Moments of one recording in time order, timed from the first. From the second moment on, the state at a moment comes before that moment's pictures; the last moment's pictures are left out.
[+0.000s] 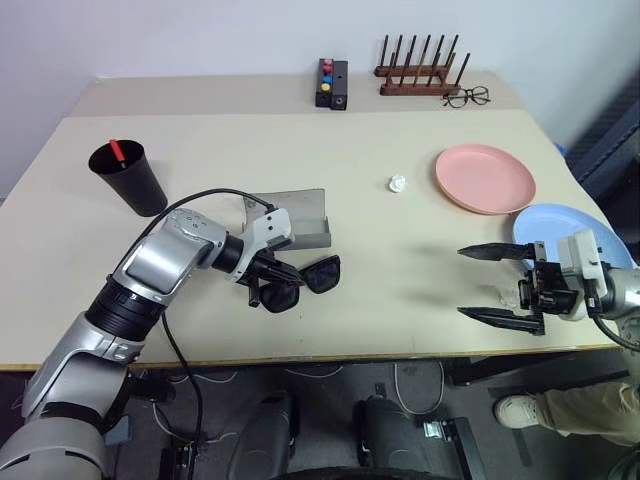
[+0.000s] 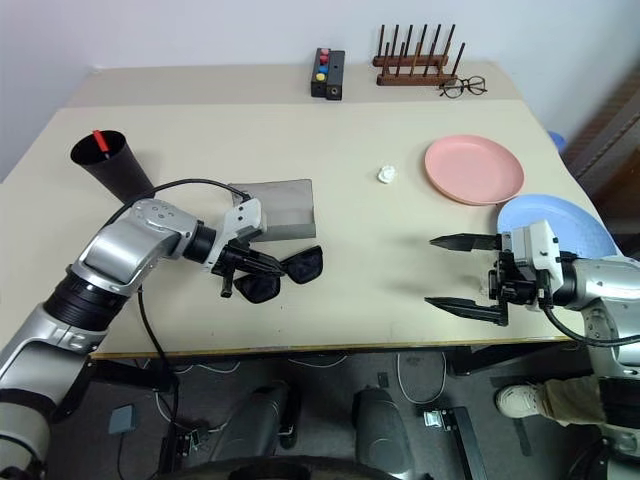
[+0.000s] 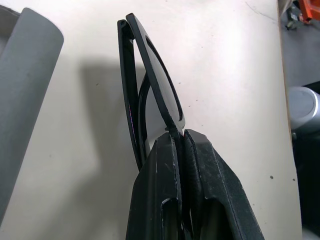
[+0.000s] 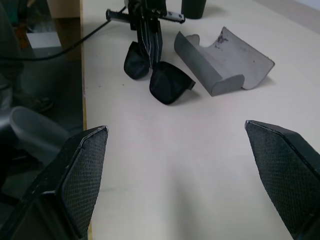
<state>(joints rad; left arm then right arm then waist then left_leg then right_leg) -0.72 0.69 -0.40 -0.01 -0.26 0.80 -1.24 -0.12 -0.86 -0.27 -0.02 0.59 0.09 1.47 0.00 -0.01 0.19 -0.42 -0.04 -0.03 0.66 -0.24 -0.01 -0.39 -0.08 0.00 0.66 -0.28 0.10</state>
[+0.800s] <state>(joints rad) -0.90 0.65 -0.11 0.14 -0.36 0.64 -1.15 -0.34 -0.78 -0.13 0.10 0.54 0.09 1.46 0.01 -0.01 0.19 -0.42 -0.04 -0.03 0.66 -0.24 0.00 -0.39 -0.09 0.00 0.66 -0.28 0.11</state>
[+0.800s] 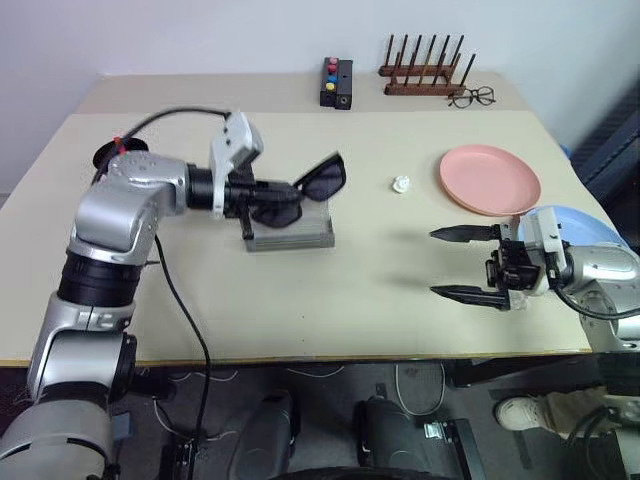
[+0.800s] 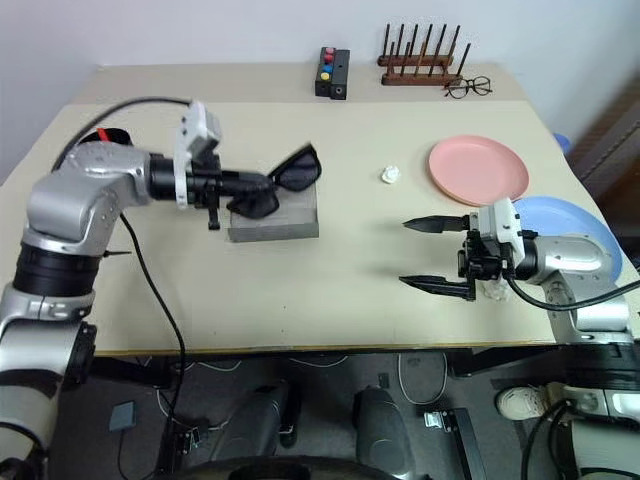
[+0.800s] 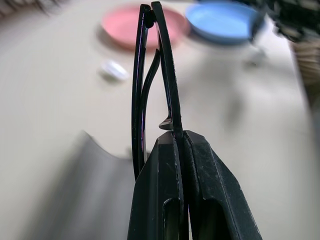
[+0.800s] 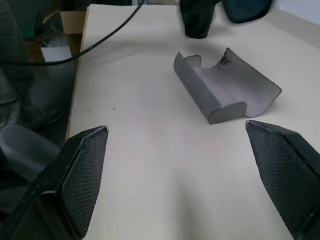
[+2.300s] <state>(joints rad) -1.19 0.49 -0.24 1.09 0.08 -0.09 -1.44 -0.25 -0.76 -0.17 0.00 0.55 0.15 1.35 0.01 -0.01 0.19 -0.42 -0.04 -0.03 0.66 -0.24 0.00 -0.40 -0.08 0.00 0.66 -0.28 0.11</state>
